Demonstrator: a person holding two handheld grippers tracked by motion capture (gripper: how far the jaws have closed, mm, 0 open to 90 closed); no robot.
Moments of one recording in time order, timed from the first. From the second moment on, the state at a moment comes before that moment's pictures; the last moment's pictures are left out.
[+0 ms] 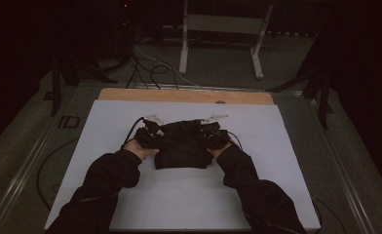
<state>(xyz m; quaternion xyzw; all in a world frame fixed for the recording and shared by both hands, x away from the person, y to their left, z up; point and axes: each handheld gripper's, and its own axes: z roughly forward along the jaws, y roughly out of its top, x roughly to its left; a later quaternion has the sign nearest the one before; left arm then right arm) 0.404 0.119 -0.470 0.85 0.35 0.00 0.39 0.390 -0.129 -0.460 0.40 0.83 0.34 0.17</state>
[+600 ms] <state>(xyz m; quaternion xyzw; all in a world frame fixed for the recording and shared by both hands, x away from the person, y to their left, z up) 0.422 0.125 -0.491 0.85 0.37 -0.01 0.37 0.402 -0.126 -0.485 0.43 0.82 0.34 0.16</state>
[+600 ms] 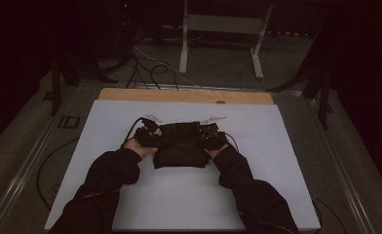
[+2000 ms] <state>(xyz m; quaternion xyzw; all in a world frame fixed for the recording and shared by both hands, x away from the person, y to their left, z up) 0.400 0.137 -0.510 0.85 0.39 0.04 0.34 0.409 -0.141 -0.503 0.44 0.82 0.34 0.14</state>
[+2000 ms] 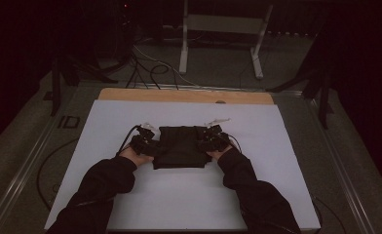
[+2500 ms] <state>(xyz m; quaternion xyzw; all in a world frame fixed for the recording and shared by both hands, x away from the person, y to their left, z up) 0.397 0.141 -0.495 0.85 0.37 0.06 0.37 0.402 -0.142 -0.489 0.41 0.82 0.38 0.12</state>
